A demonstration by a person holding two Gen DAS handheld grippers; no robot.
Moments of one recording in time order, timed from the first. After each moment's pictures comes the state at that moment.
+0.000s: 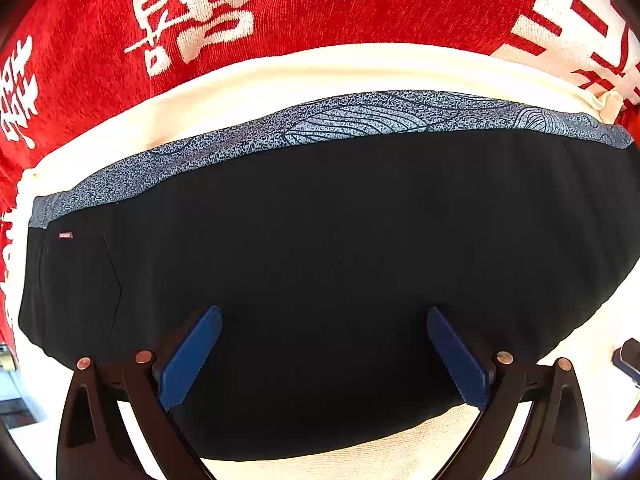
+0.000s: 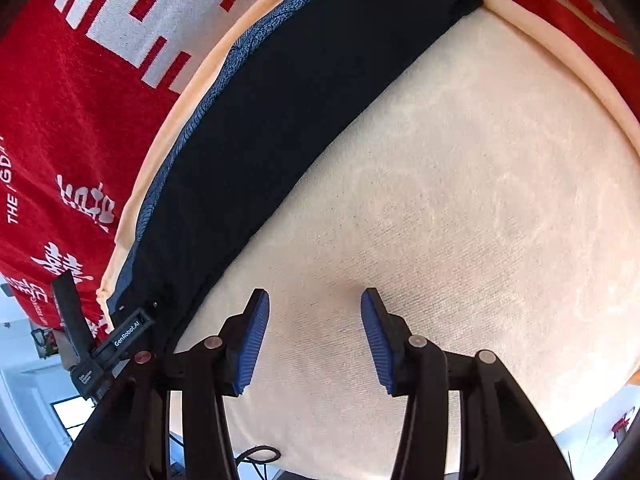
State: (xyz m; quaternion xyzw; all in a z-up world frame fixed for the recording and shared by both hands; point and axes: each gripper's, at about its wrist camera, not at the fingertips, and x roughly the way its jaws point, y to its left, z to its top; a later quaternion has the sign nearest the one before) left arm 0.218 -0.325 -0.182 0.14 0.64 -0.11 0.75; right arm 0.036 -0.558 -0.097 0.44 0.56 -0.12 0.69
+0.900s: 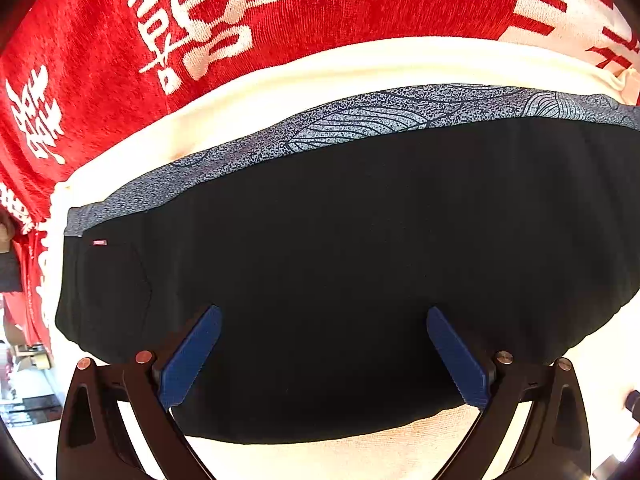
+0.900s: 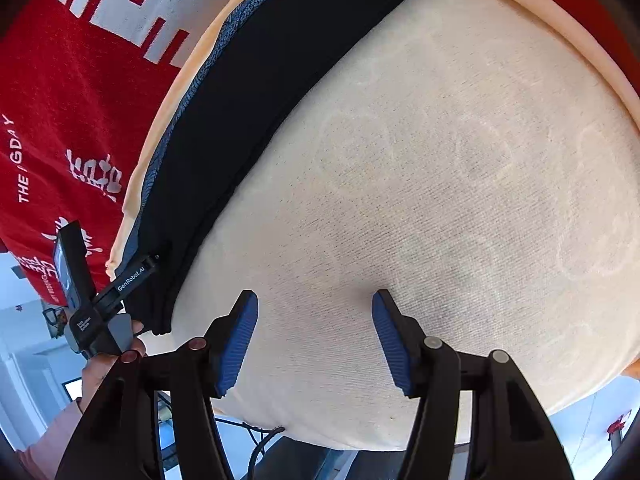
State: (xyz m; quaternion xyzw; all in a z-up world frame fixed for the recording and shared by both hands) left arm 0.222 -0.359 -0.178 0.21 0.63 -0.05 0.75; right arm 0.020 -0.553 -0.104 0.46 0.58 -0.08 0.67
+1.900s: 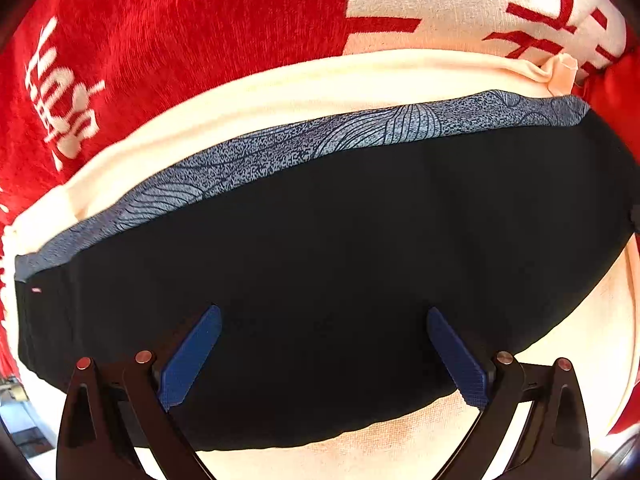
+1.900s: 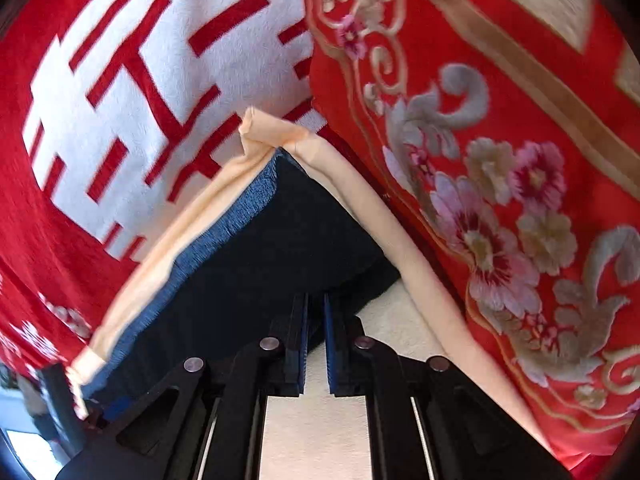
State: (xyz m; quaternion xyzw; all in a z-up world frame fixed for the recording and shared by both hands) left arm 0.210 -0.501 -0.165 0.17 0.64 -0.15 0.73; right arm 0.082 -0.676 -0.066 0.36 0.48 -0.22 0.77
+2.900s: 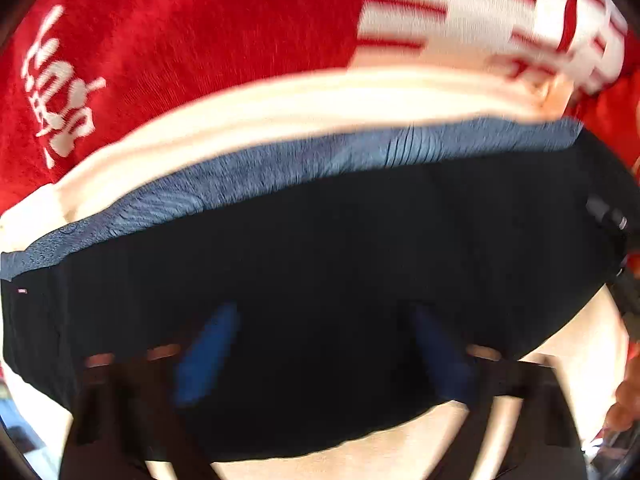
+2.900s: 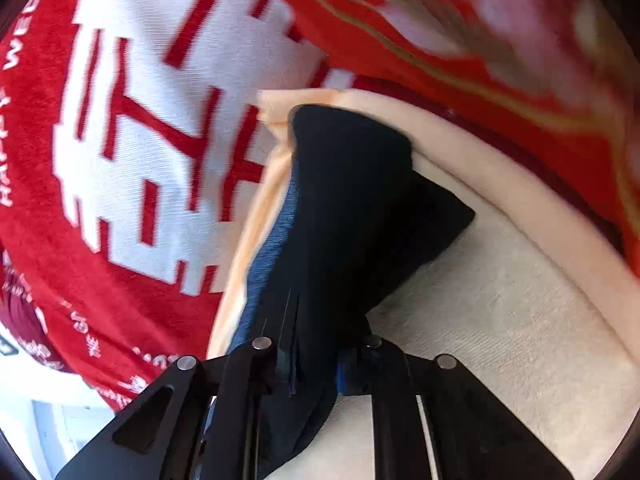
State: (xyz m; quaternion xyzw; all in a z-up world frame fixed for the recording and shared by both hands) left arm 0.212 -0.459 -0.157 0.12 0.63 -0.18 0.74; right arm 0.087 -0.672 -0.107 0.56 0.35 -0.12 0.74
